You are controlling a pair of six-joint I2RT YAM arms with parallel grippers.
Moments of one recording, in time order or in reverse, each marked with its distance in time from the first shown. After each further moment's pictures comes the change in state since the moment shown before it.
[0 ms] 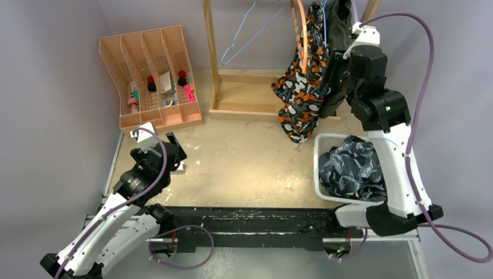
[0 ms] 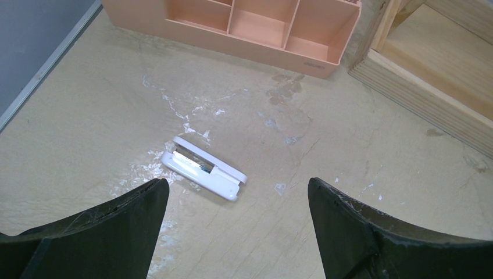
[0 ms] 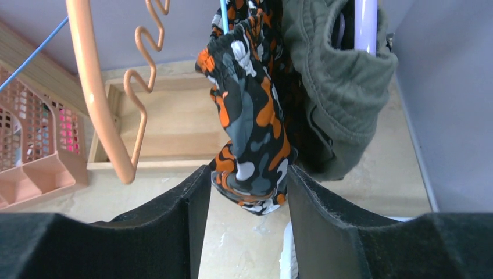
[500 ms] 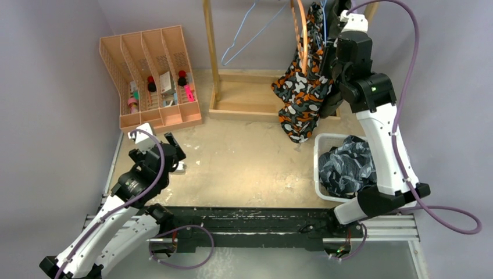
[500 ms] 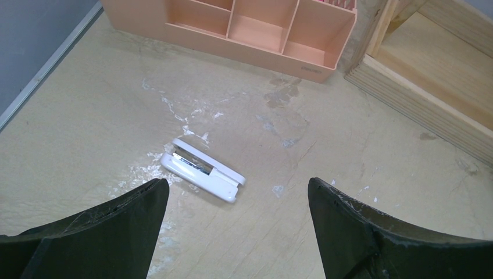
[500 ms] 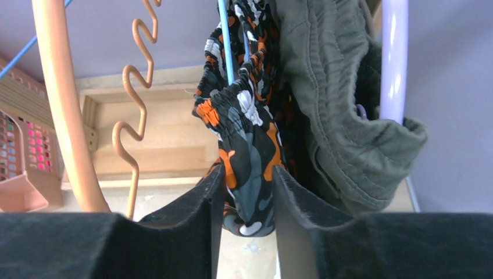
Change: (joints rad) left arm 0.000 -0.028 0.000 0.000 -0.003 0.000; right arm 0.000 0.175 0.148 0.002 0.062 -0.053
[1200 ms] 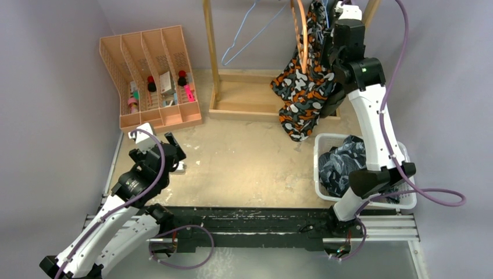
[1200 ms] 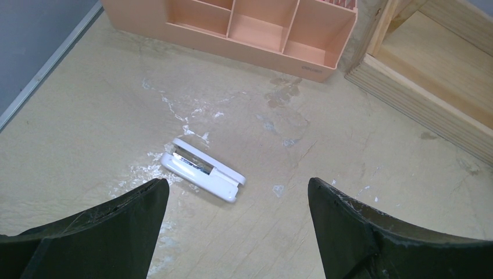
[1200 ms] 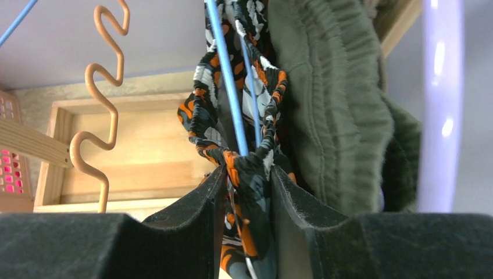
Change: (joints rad) left arm 0.000 0.007 0.000 0.000 0.000 0.000; right arm -0.077 0.180 0.131 0.016 -0.035 -0.032
